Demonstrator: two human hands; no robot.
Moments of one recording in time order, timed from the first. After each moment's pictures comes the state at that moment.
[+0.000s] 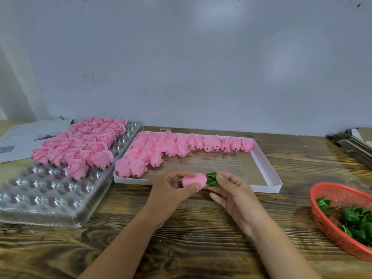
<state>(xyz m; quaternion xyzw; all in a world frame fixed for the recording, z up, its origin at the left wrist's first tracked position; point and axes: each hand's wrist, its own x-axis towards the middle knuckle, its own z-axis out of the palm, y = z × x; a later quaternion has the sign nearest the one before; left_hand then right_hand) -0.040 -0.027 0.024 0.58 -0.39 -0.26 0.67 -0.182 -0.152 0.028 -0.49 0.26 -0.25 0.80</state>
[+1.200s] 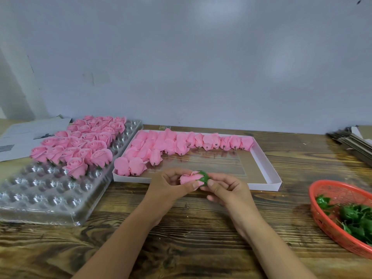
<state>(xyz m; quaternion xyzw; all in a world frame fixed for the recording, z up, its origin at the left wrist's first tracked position) -0.038 -0.023 0.030 0.57 -0.37 -0.32 0.67 -0.181 -0.136 0.030 -0.57 0.24 -0.31 0.72</state>
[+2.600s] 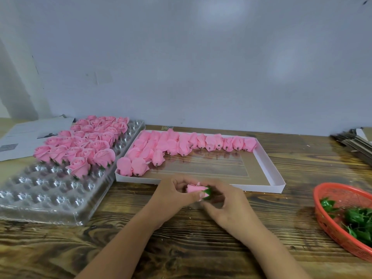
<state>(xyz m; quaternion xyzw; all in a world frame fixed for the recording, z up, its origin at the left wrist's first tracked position) -0.034 -0.025 0.019 0.63 -0.39 -0.34 0.58 -0.184 -0.139 0.015 -0.87 0.16 -0.28 0.38</state>
